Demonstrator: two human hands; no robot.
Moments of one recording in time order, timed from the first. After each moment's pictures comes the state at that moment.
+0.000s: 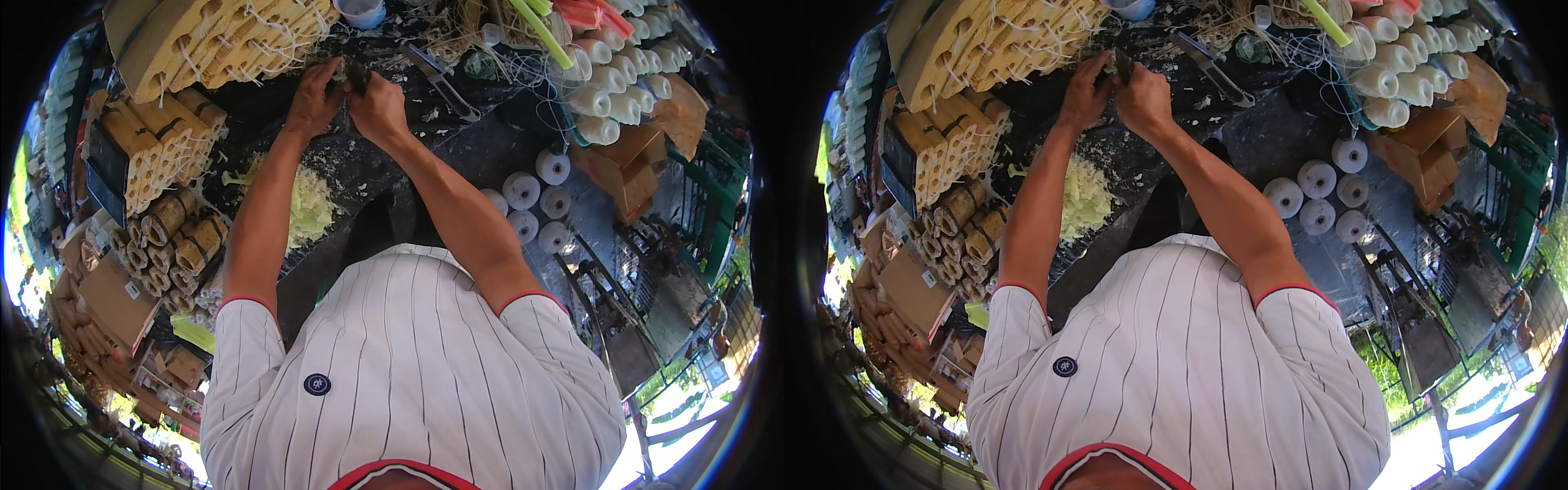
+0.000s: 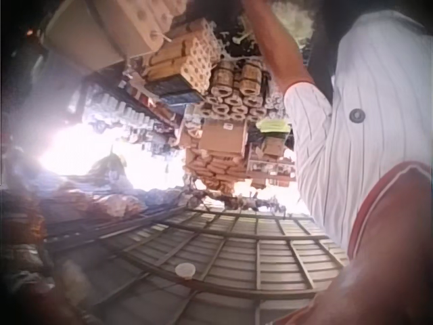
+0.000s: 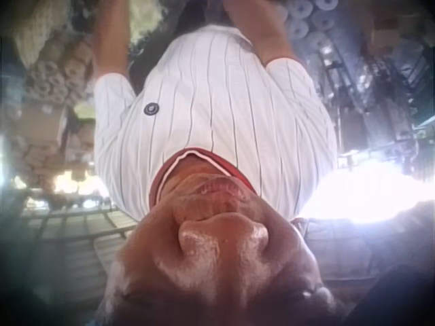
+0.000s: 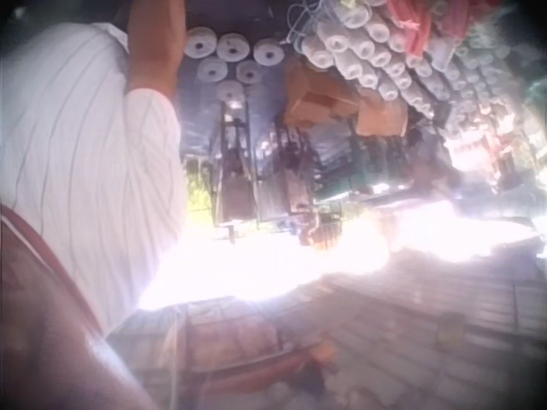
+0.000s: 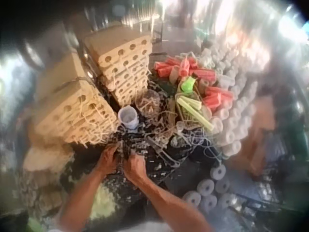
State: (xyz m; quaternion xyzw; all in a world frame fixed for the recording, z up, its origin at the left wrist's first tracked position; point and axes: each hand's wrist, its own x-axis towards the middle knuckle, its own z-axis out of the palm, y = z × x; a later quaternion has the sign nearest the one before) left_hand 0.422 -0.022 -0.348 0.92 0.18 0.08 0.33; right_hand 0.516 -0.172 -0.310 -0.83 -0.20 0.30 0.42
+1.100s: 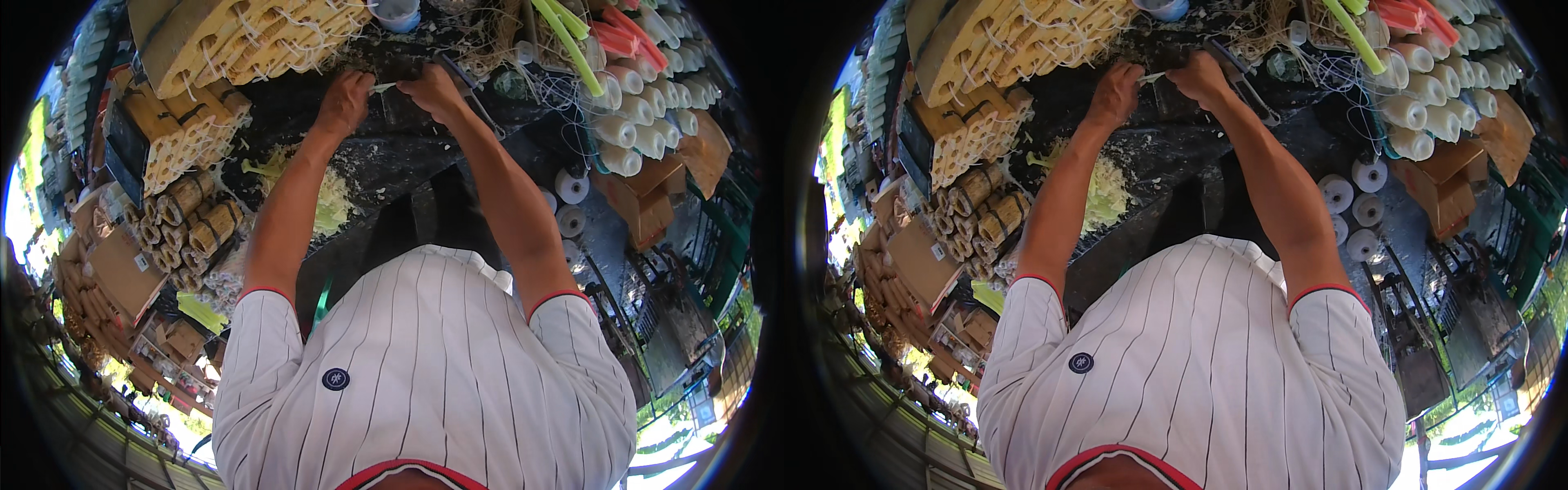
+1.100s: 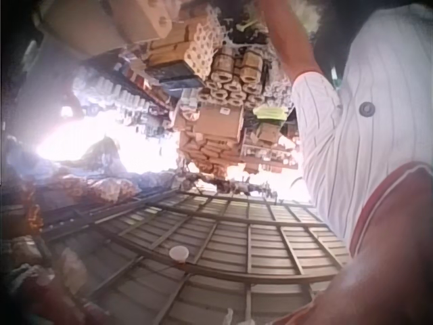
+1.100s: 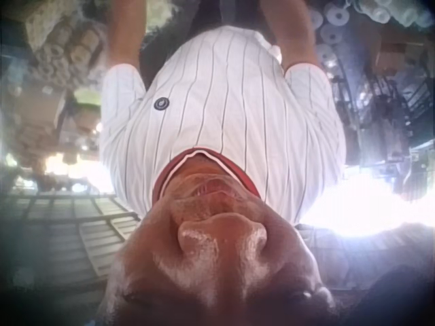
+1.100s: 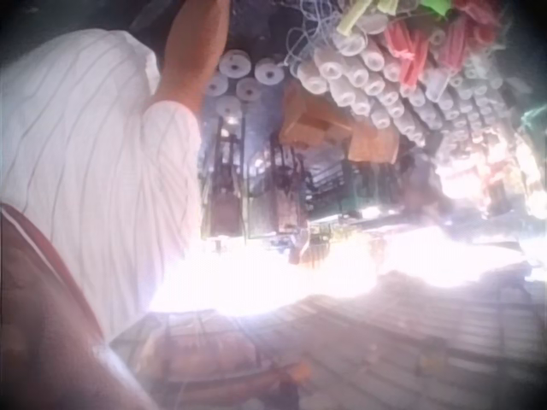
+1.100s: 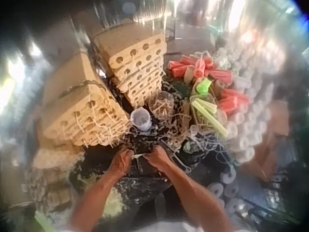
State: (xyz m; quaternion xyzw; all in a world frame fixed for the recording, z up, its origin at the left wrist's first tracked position) left_hand 0.423 -0.024 -0.351 0.96 0.14 0.03 0.22; right_hand 0.594 -0.172 -0.340 -0.78 -0.18 0.48 0.36
